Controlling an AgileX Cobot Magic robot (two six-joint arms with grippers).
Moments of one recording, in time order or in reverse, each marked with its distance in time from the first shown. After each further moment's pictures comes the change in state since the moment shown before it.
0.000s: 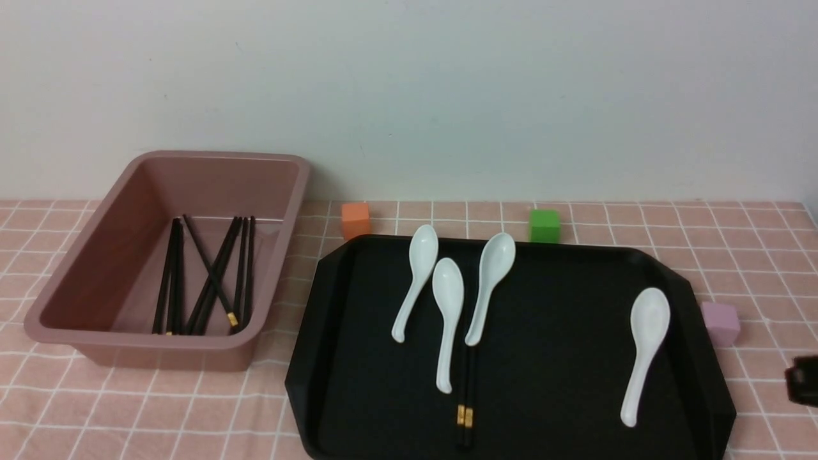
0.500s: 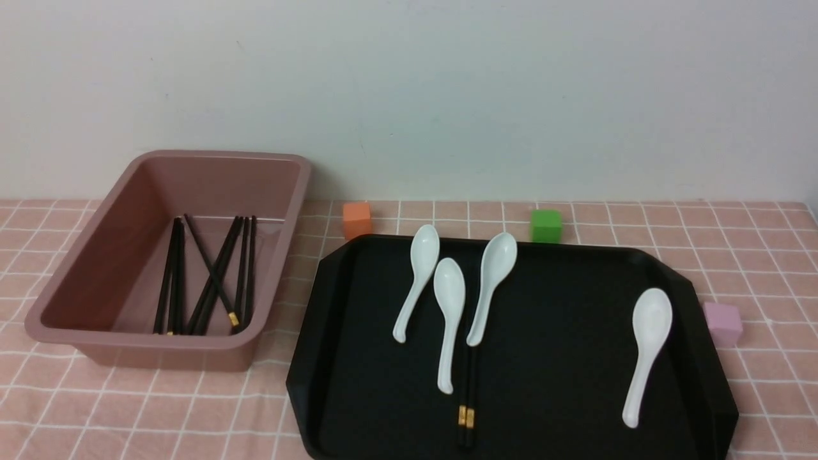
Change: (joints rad) right arm -0.002 -0.956 0.678 0.302 -0.695 0.137; left arm 0.000 0.000 0.000 0.000 0.000 0.000
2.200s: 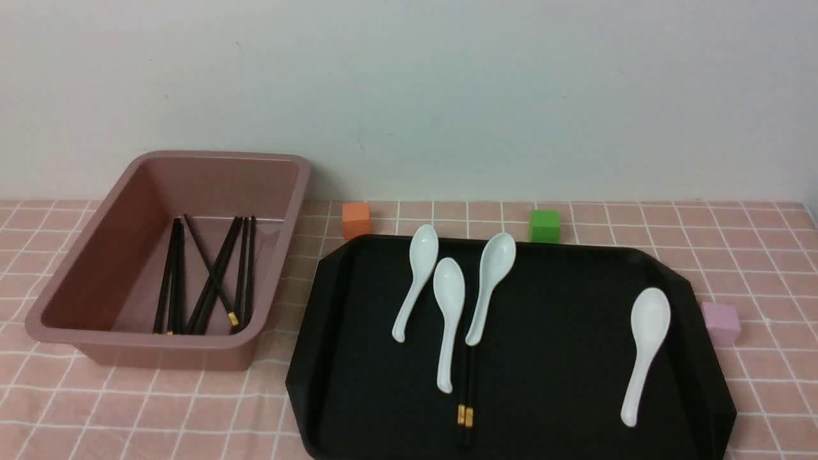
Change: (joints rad) right arm 0.000 -0.052 0.132 -0.492 0.189 -0.199; left arm 0.000 0.000 0.000 0.000 0.000 0.000
